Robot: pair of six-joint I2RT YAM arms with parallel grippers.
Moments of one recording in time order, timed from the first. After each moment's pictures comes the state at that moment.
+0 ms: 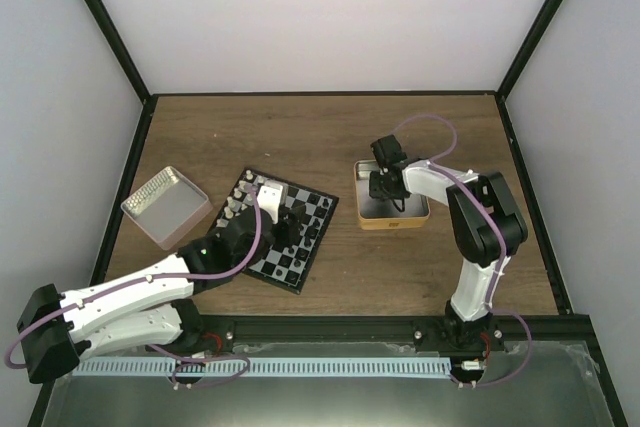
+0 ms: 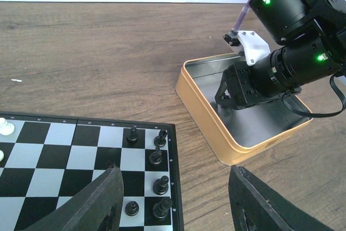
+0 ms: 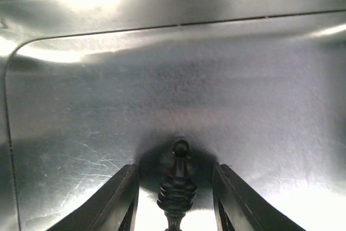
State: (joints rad) left arm -1.01 0.96 0.62 -0.10 -0.42 -0.47; right arm 0.40 1.84 1.11 -0.41 0.11 0.39
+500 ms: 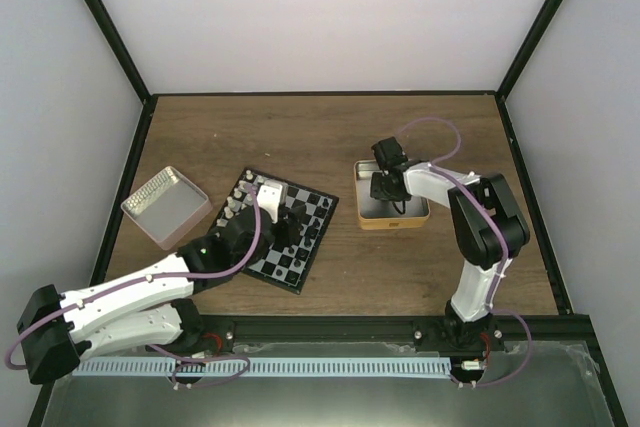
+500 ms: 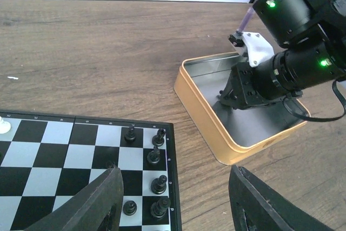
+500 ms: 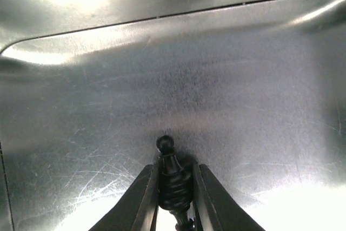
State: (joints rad) left arm -1.01 0.96 0.62 -0.10 -0.40 -0.47; right arm 0.41 1.82 1.09 -0.42 0.15 0.47
